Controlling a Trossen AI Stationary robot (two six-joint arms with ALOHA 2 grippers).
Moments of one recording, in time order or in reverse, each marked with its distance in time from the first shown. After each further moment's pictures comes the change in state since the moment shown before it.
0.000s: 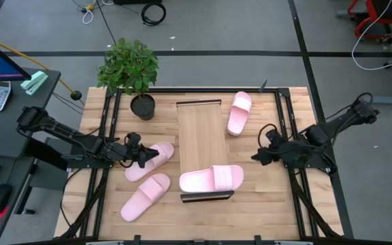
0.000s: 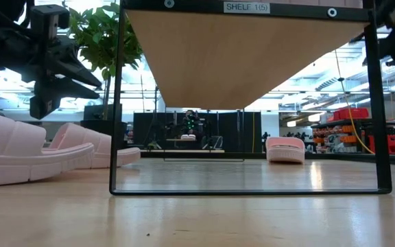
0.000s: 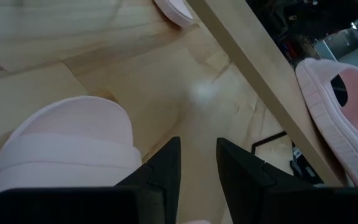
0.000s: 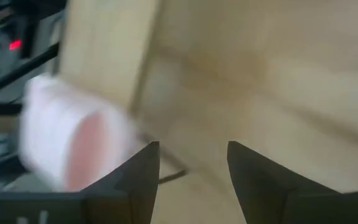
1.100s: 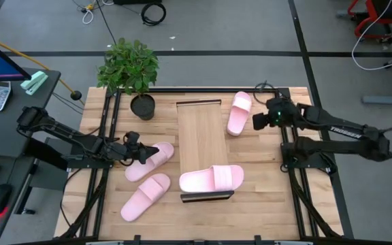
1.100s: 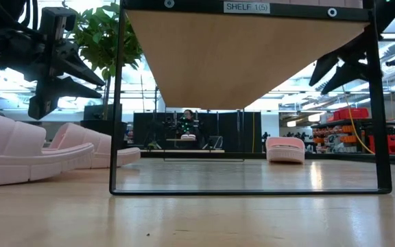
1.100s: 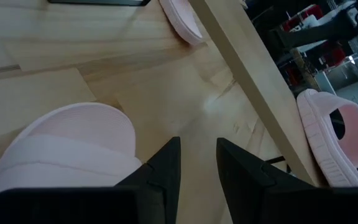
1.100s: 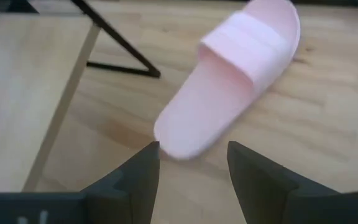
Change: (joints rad) left arm 0.000 0.000 0.000 0.006 -0.065 -0.107; right arm -0.879 0.008 0.000 0.022 -0.164 -0.755
